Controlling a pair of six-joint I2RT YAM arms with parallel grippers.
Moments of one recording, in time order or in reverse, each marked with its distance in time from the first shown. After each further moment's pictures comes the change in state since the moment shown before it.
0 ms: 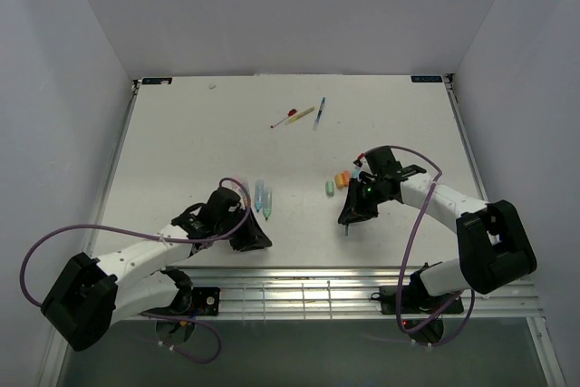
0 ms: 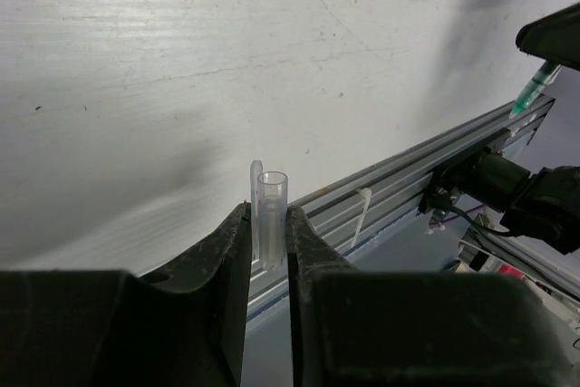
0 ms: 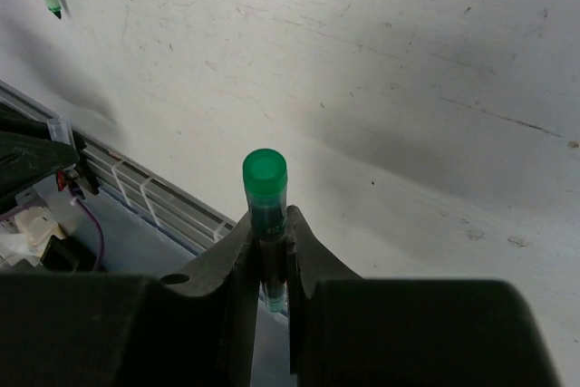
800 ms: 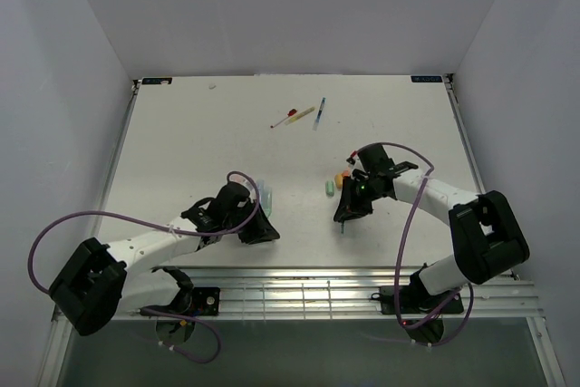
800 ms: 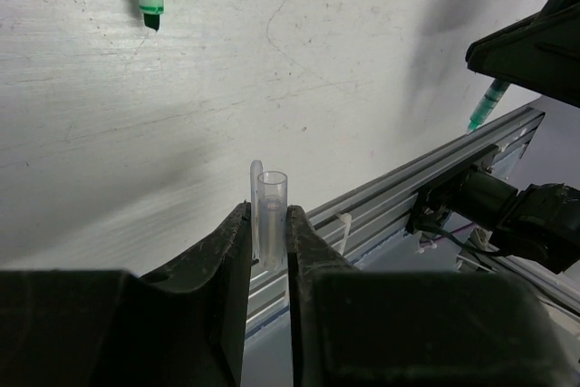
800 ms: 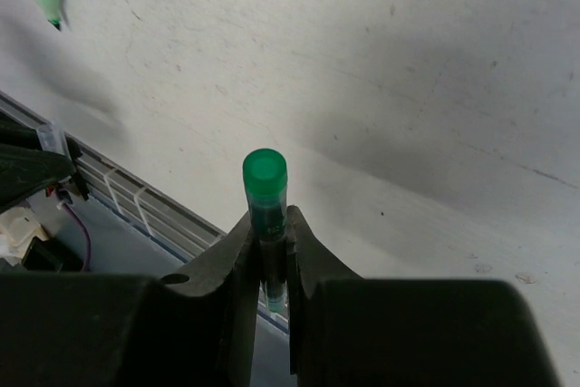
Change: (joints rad) left arm -0.050 0.115 0.054 0.095 -0.055 -0.030; right arm 0.035 0.054 -0.003 0.052 0.014 -0.008
